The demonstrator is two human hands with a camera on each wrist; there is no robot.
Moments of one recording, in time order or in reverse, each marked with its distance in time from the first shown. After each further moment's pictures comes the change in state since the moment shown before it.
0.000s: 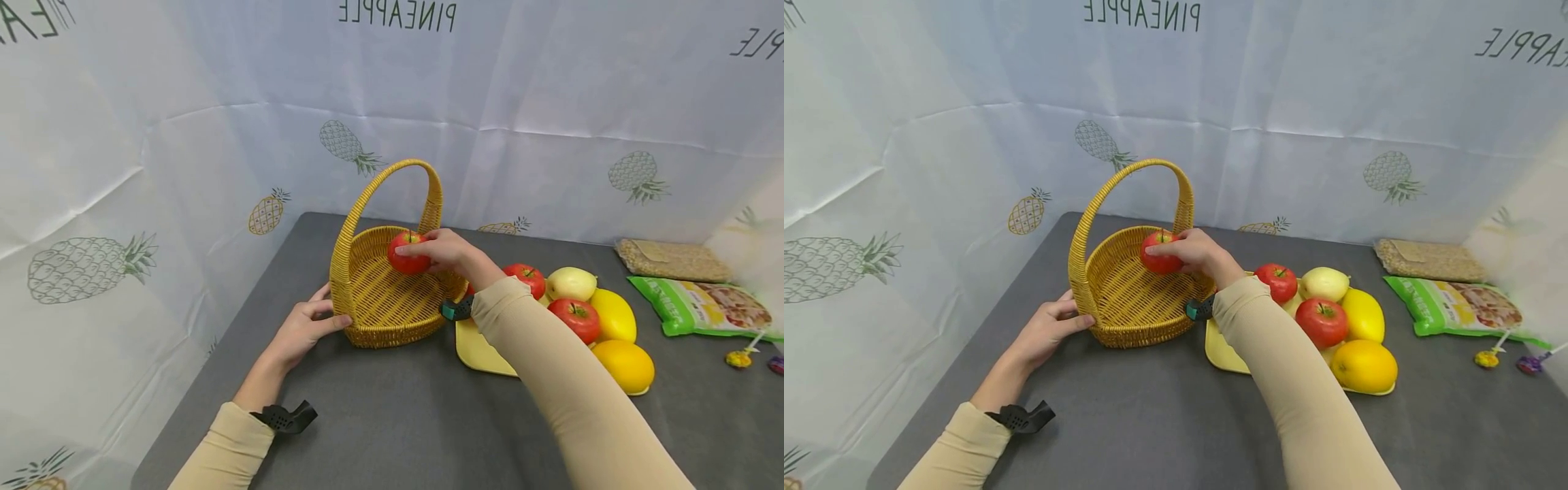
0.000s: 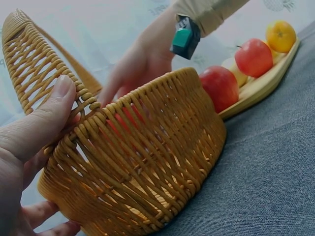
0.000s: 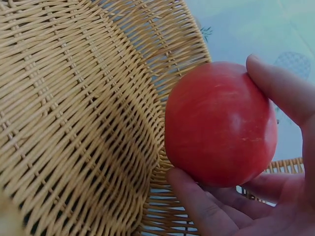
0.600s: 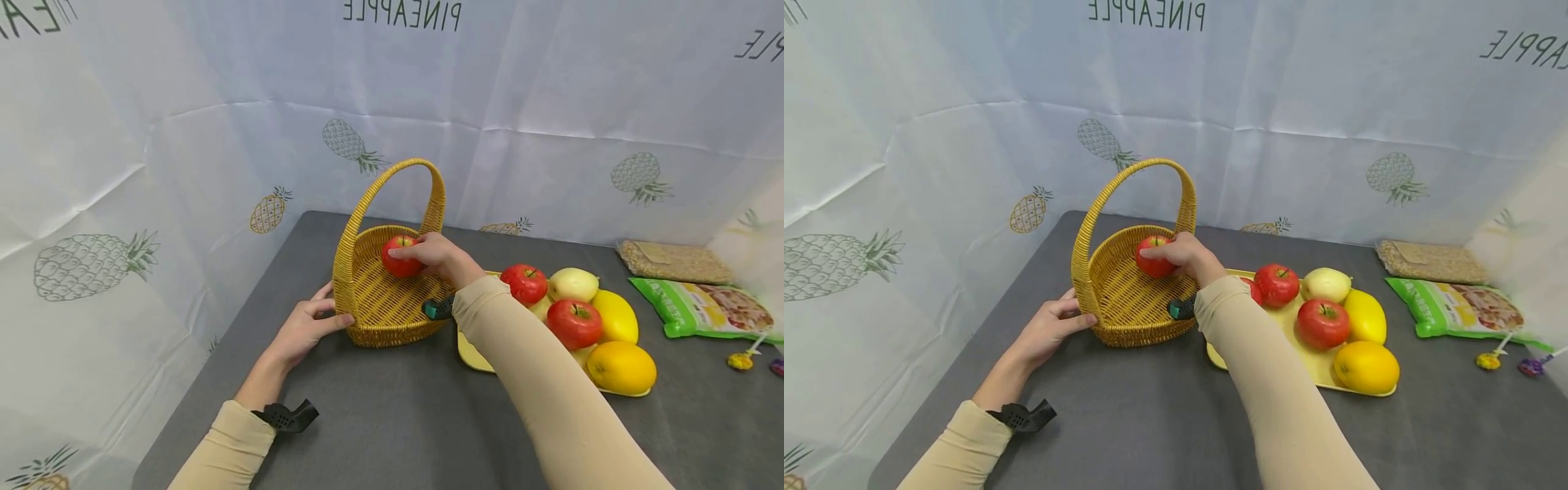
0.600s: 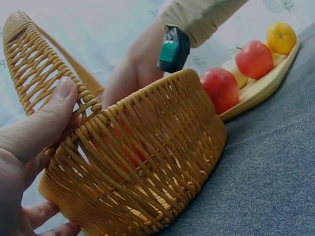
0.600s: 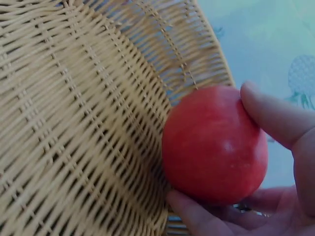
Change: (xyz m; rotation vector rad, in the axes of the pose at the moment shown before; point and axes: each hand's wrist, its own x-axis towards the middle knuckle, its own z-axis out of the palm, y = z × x) left_hand 0.001 -0.001 -0.001 0.016 0.011 -0.015; right_hand 0.015 -0.005 0.026 0.096 0.024 0.064
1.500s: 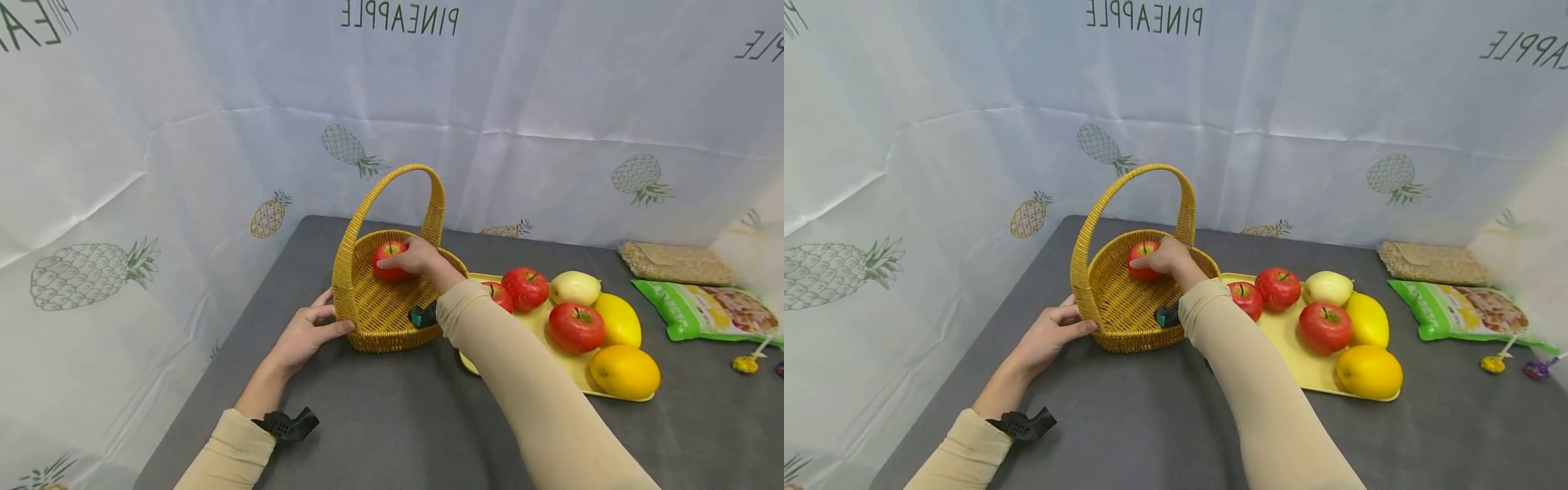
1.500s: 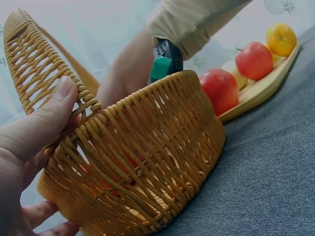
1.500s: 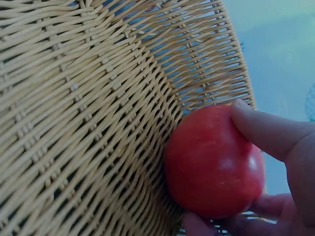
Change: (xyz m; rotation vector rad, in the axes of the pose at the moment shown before) left_hand -0.001 -0.001 0.001 0.008 -0.004 0.018; right_hand 0.013 0.001 0.025 -0.283 0.140 -0.087
